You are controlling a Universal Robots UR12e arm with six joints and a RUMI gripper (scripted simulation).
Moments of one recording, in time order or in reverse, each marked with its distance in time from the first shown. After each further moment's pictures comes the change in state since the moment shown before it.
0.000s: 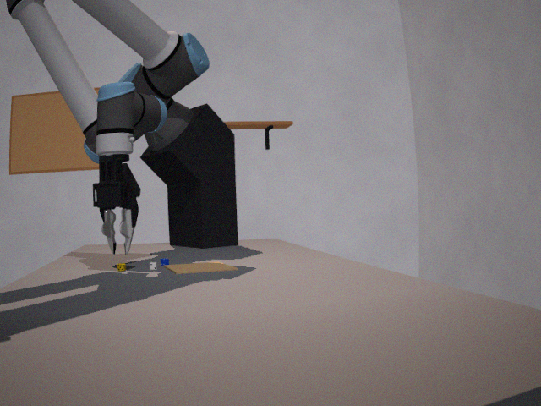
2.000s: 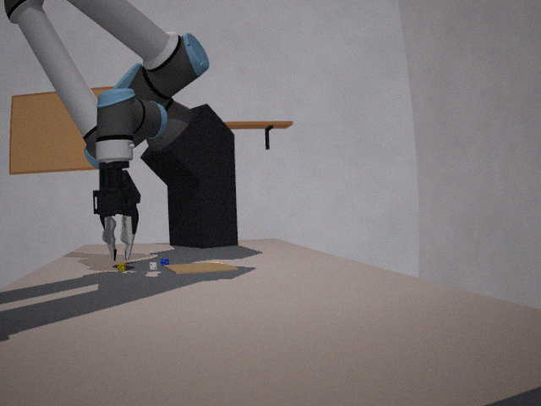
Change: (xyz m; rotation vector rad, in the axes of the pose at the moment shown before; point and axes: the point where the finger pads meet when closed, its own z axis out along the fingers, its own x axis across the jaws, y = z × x) arm 0.000 0.000 0.015 0.000 0.000 0.000
